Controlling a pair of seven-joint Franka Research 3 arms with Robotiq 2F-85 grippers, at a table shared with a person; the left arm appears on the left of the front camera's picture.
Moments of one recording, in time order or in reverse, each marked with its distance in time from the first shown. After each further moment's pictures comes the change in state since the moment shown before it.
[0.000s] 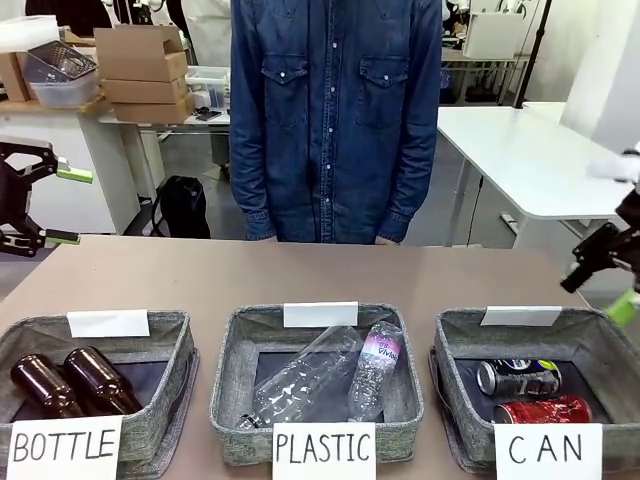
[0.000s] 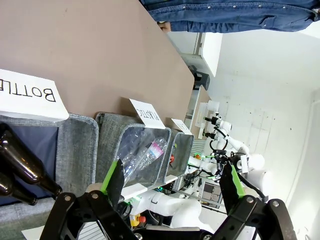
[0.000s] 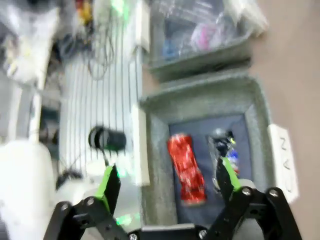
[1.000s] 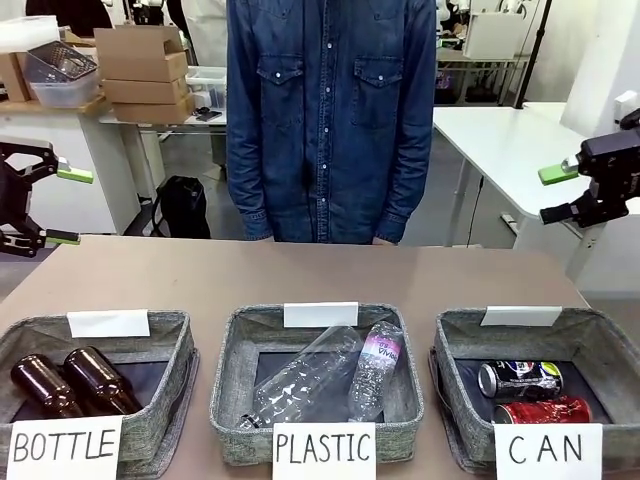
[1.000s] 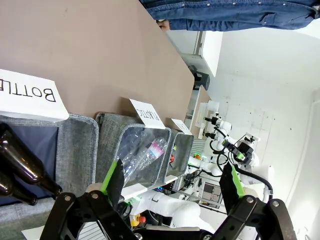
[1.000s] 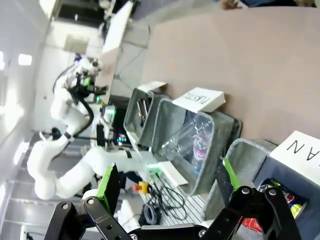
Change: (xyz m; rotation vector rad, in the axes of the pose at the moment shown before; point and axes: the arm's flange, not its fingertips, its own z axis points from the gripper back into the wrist) left arm 0.000 0.000 0.000 0.000 -0.001 0.000; right arm 0.023 -0.034 0.038 0.016 -0.560 -0.912
